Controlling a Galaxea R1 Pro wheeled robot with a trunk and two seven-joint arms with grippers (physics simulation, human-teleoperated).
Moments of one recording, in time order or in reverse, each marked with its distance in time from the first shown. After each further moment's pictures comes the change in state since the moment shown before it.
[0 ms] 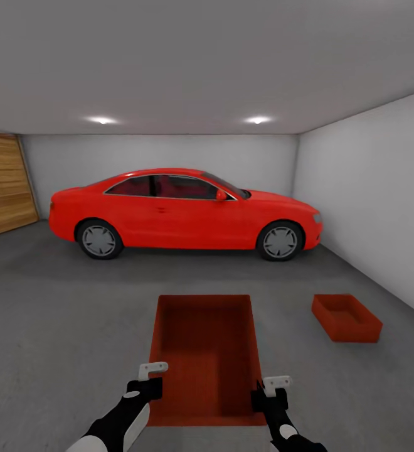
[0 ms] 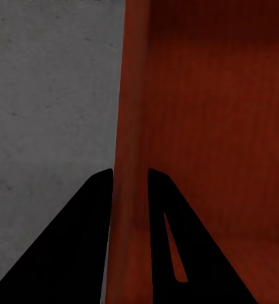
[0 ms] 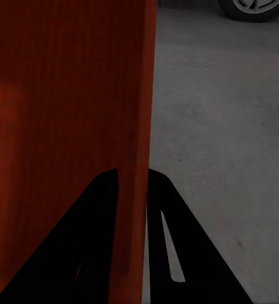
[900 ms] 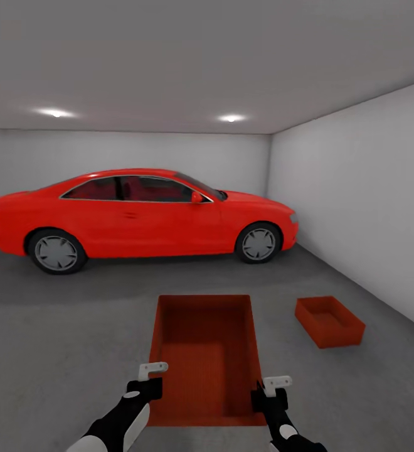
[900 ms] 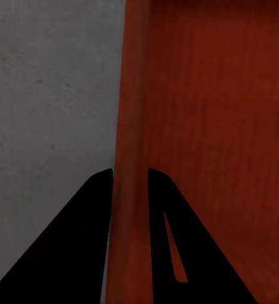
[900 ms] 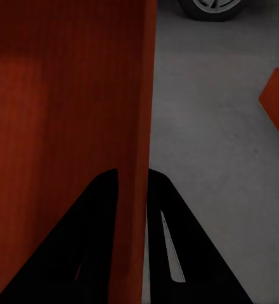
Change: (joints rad) left arm -0.001 0.000 -0.001 0.002 0.001 -0.001 0.000; right arm 0.000 0.000 0.001 0.000 -0.001 0.001 -0.001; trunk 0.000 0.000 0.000
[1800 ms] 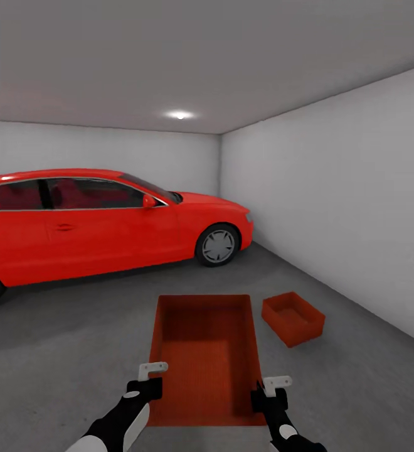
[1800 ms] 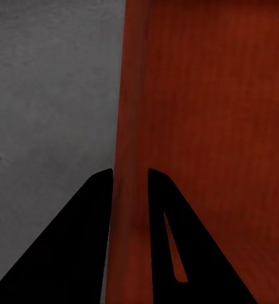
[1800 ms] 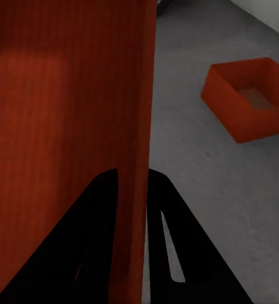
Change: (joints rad) left arm 0.000 0.001 0.000 -0.001 0.000 0.000 -0.001; right arm 0.000 0.001 -0.001 0.000 0.001 -0.001 -0.001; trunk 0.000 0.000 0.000
